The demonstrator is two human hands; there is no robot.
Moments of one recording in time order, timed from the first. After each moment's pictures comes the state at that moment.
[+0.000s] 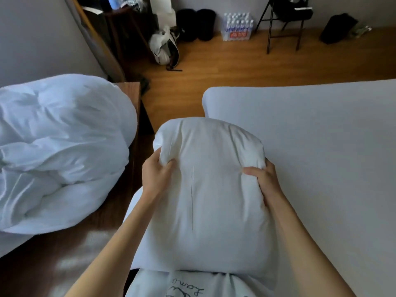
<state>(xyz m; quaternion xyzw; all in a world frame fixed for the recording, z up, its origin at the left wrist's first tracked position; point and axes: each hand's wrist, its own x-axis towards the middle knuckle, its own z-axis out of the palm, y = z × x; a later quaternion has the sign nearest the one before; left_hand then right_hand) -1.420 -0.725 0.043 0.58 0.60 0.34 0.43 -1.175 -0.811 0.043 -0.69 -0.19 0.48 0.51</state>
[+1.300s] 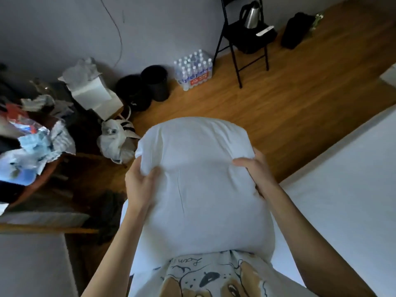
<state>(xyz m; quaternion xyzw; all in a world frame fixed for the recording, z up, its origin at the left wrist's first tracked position) -1.107 0.263 0.059 0.64 0.52 0.27 0.49 -0.890 0.111 0.044 -0.71 -0.09 0.40 0.57</state>
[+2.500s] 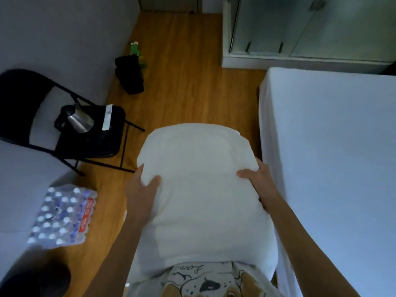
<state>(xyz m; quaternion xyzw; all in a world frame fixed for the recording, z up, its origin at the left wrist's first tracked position) -0.227 0.480 0.066 0.82 0.17 -0.01 0.55 -0.236 0.211 0.043 -0.68 0.24 0.10 0.69</state>
